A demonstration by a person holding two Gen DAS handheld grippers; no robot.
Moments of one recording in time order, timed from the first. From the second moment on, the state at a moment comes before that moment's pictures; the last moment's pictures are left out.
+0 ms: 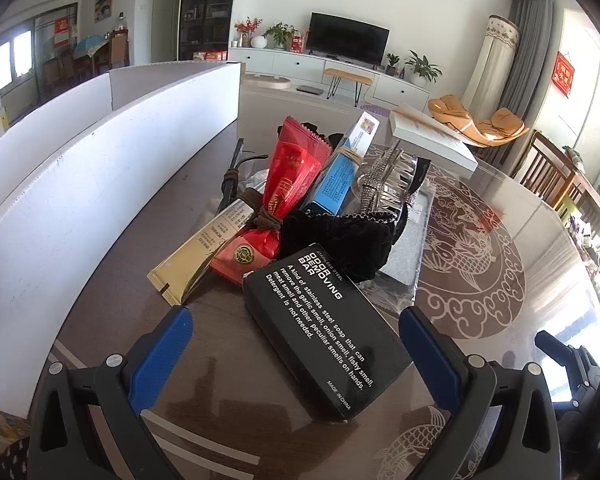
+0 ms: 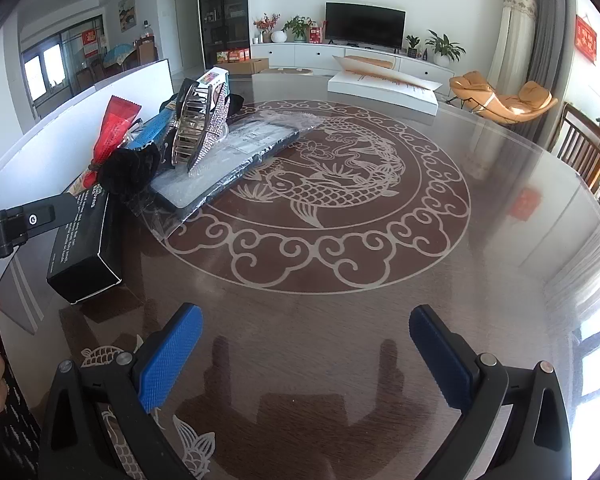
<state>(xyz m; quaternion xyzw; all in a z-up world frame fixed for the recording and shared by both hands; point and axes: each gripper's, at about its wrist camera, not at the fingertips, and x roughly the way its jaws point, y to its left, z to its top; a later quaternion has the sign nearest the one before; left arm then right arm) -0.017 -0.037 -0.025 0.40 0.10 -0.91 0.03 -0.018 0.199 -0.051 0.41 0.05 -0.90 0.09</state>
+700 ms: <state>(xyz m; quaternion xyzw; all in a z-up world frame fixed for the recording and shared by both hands) -0.001 -0.109 -0.031 0.38 0.25 -0.88 0.10 -0.077 0.115 -0.007 0.39 0.08 -0.88 0.26</state>
